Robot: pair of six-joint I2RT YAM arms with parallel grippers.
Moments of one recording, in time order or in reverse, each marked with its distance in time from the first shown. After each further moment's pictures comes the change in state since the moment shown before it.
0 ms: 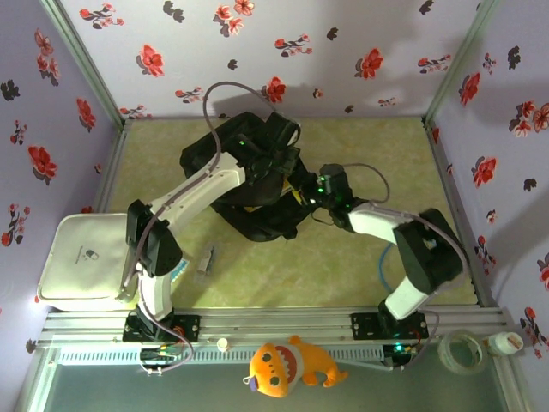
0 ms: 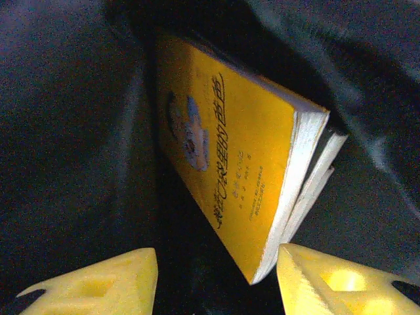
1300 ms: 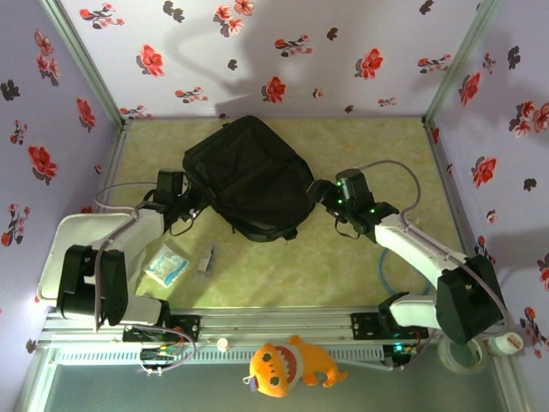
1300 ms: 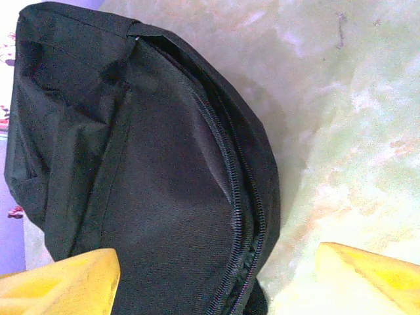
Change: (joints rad) left arm 0.602 -0.499 -1.162 0.623 0.495 -0.651; right arm -0.009 -0.316 0.006 -0.573 0.242 -0.360
